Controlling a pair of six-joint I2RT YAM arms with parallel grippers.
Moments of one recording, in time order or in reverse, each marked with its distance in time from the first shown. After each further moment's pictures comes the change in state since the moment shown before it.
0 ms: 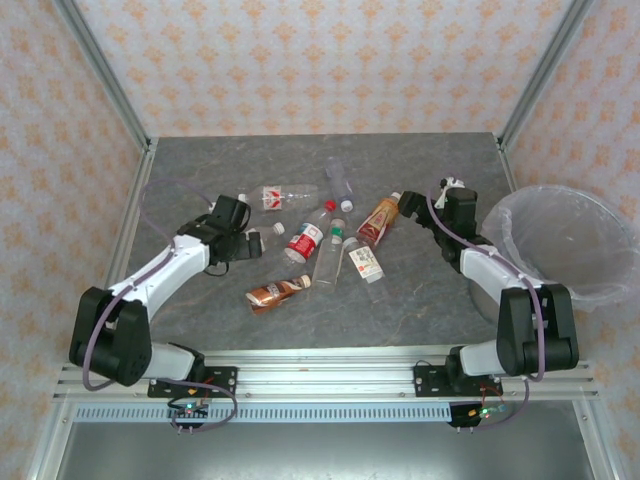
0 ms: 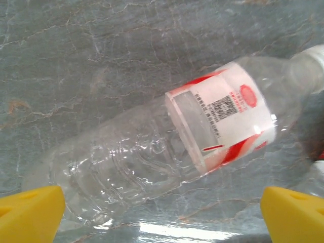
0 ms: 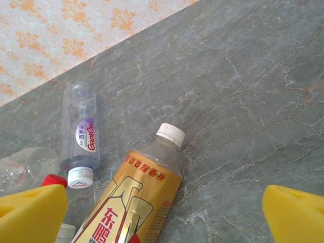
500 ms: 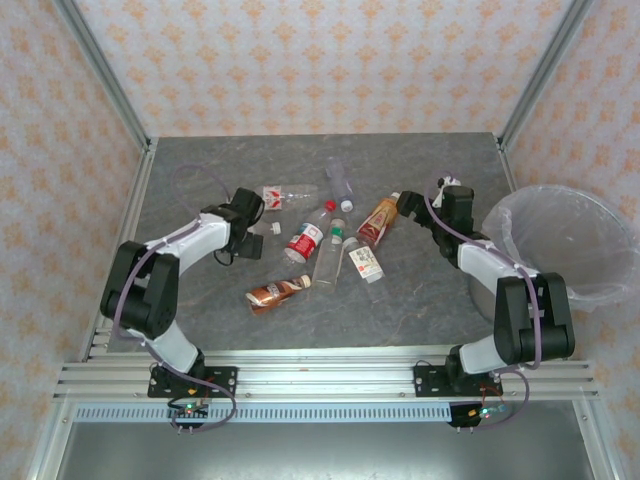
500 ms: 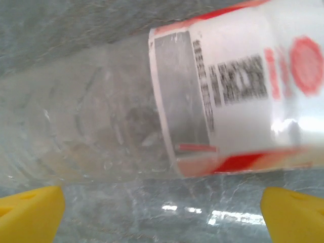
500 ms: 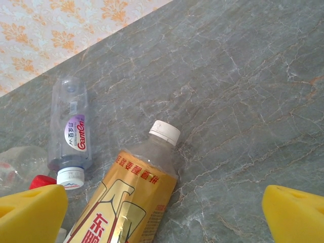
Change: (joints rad) left arm -0.001 0.298 0.154 -0.044 -0.093 0.172; right arm 0.000 0.060 0.031 -0.005 0.001 0.000
